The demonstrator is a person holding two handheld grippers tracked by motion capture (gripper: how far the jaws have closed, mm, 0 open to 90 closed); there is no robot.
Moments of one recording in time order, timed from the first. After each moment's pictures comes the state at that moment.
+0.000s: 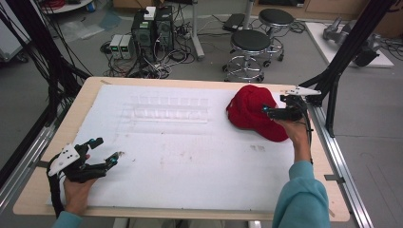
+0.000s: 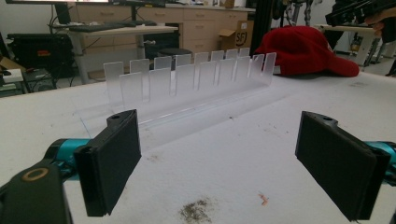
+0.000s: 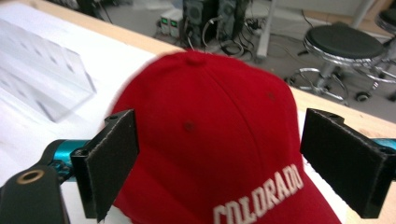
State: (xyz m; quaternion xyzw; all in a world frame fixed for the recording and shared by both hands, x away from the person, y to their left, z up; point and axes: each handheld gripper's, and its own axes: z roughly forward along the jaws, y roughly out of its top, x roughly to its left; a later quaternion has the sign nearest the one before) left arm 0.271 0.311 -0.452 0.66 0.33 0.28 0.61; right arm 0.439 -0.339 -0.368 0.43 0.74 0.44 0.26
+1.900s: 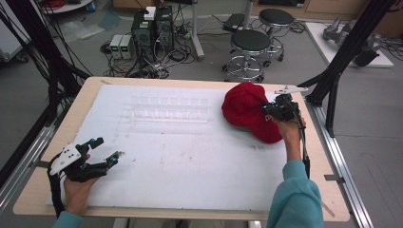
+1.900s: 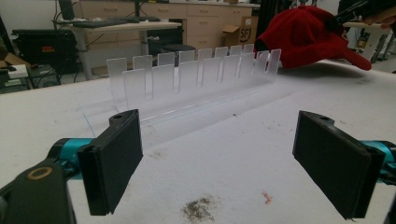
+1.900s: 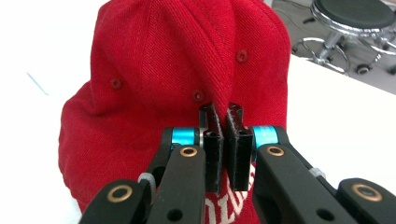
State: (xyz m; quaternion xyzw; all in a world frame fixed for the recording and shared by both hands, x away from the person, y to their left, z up) left arm 0.272 0.311 -0.451 0.66 0.34 0.28 0.61; right arm 0.437 -0.313 -0.362 0.44 0.78 0.38 0.25
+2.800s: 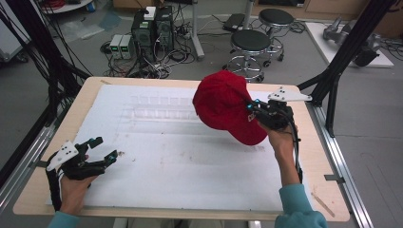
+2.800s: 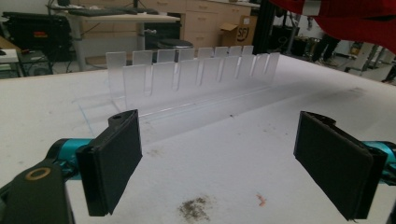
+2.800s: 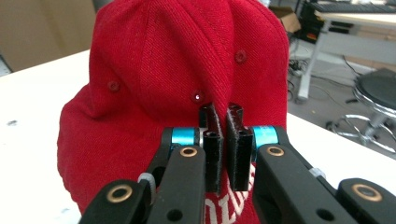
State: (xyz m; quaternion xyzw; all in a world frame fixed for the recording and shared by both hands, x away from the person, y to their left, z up) left arm 0.274 0.313 -0.443 0.66 0.35 0.25 0.61; right arm 0.356 -0.246 -0.303 0.35 0.74 0.51 0.25
